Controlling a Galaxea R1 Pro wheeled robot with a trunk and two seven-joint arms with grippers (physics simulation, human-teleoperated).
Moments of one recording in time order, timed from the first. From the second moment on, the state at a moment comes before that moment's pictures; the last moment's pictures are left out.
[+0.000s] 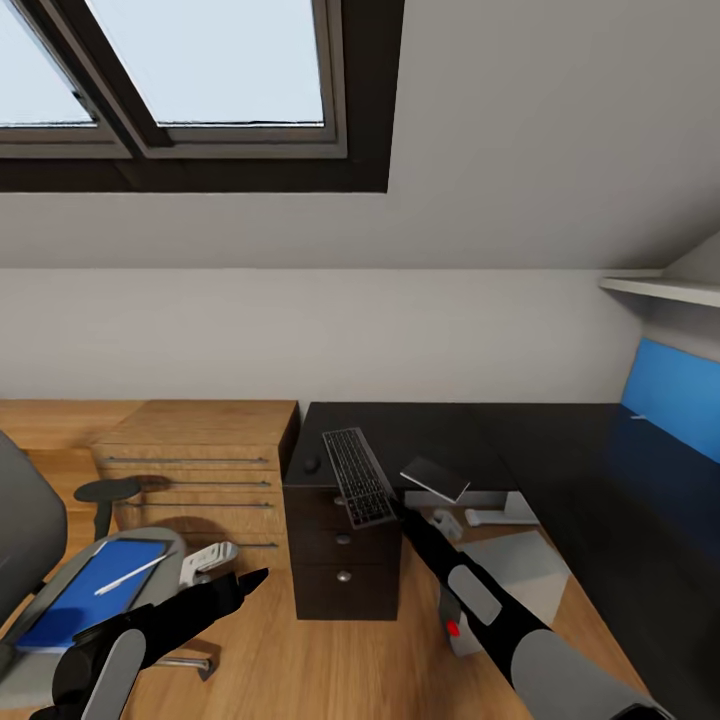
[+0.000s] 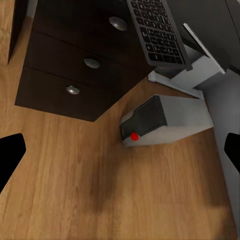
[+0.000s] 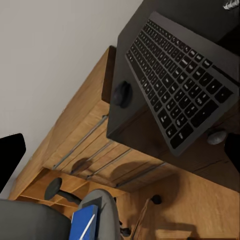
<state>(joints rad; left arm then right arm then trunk) -0.09 0.04 0.11 -1.62 0.54 0.88 -0.06 -0.67 0.05 0.37 -0.43 -1.15 -0.02 0.33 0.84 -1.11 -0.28</state>
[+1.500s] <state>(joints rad) -0.09 0.04 0.12 -1.62 0.54 0.87 -0.06 -0.67 0.07 0.35 -0.30 -1.52 0.09 0.37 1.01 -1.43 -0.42</state>
